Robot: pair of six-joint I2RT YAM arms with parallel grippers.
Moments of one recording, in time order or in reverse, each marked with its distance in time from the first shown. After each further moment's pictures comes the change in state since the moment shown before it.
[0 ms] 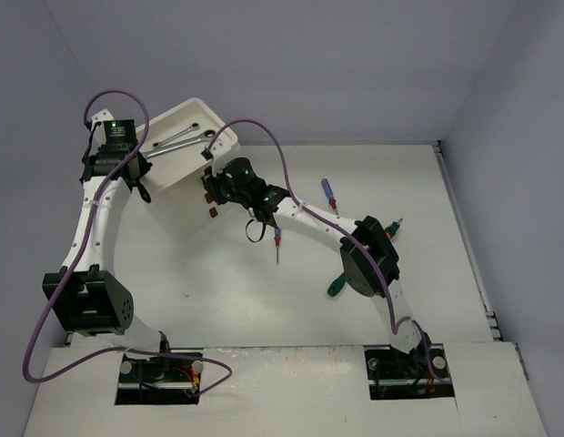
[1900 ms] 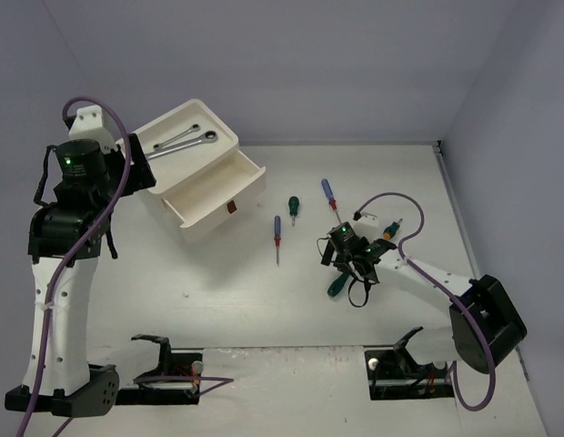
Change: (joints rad) left arm -0.143 -0.444 0.076 -0.194 0.115 0.307; right arm -0.236 -0.873 -1.165 -0.511 0.411 0.783
